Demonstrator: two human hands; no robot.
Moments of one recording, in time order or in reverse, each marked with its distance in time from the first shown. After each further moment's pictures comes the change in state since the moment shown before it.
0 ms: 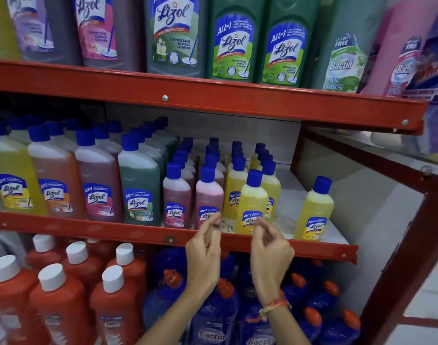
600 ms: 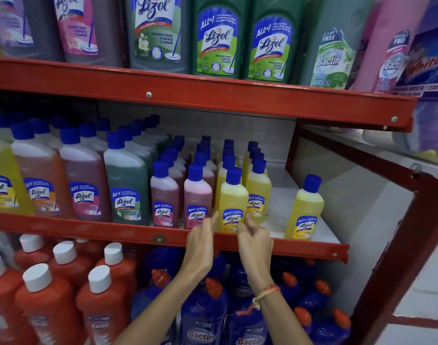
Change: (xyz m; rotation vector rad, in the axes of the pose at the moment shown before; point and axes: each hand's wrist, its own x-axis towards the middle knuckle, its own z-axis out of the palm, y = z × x) left_hand 0.022 -0.004 0.023 -0.098 -0.212 -0.218; right_hand 0.023 0.003 0.002 0.011 -0.308 0.123
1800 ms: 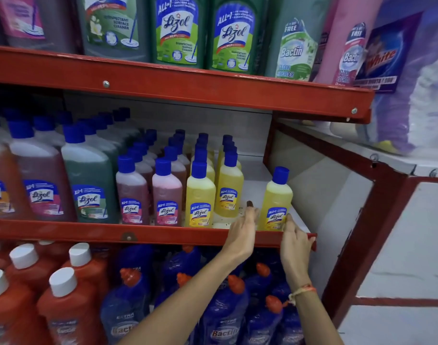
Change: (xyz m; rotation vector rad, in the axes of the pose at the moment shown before) left_hand 0.016 -0.009 0.128 0.065 -0.309 -0.109; right_hand 0.048 0.050 -0.104 -0.100 0.263 0.087
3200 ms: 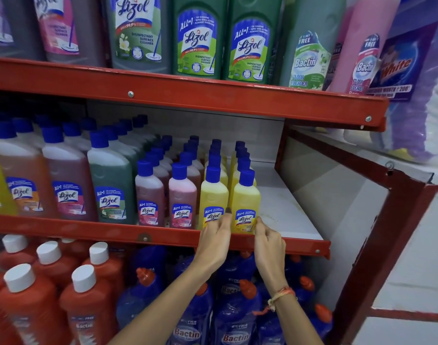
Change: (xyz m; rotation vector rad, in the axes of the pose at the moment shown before) left_hand -0.032 0.003 -0.070 0.105 0.271 0.066; right_hand -0.042 -0.024 0.040 -0.026 -0.214 -0.141
